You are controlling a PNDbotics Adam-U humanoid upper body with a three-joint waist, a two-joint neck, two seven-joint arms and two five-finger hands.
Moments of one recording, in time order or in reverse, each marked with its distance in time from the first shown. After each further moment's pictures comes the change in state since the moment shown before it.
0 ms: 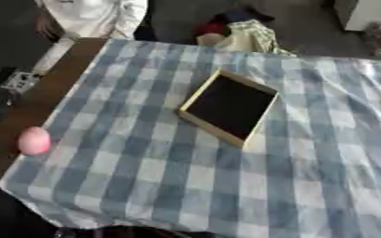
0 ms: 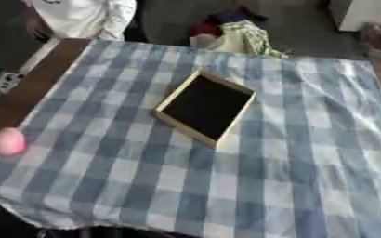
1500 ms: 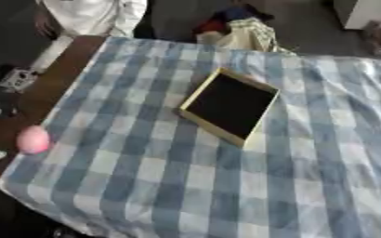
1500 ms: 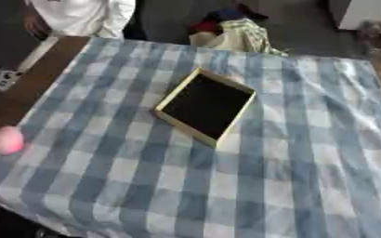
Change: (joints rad) left arm -0.094 -0.087 -0.022 0.249 -0.066 0.015 0.117; right arm -0.001 0.001 0.004 0.000 -0.008 -0.003 0.018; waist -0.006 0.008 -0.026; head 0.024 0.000
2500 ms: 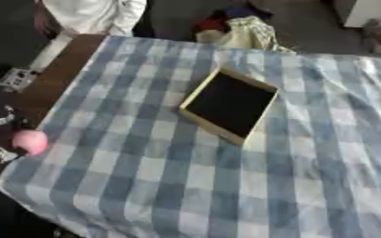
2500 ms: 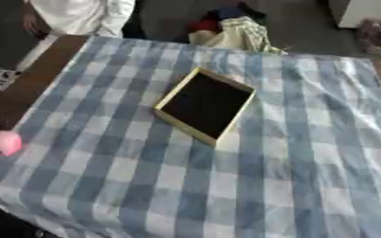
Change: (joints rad) left arm -0.026 -0.026 -0.013 0.066 -0.003 -0.044 0.028; right arm -0.007 0.003 0.002 0.000 -0.003 0.004 0.008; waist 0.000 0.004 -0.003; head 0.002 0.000
